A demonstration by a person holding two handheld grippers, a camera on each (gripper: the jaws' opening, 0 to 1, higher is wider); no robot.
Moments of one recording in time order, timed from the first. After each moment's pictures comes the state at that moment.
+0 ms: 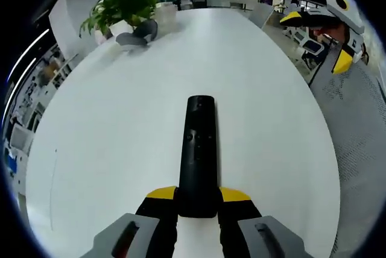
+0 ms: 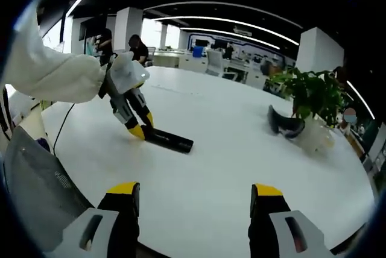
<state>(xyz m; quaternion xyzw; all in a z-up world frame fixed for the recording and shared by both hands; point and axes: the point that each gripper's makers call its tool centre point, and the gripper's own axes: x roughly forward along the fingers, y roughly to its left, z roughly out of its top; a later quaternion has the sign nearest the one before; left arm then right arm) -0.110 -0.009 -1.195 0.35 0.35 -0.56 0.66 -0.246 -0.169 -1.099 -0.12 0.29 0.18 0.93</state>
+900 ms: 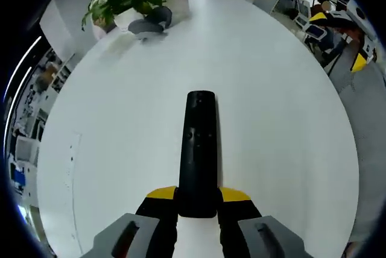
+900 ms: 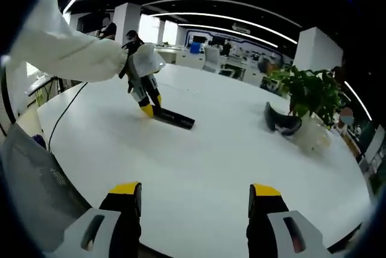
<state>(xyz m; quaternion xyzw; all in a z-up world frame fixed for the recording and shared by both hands) -0.023 0.008 -1.193 0.41 0.36 -0.55 0.63 -0.244 -0.173 -1.106 -0.14 0.29 0.16 0.93</state>
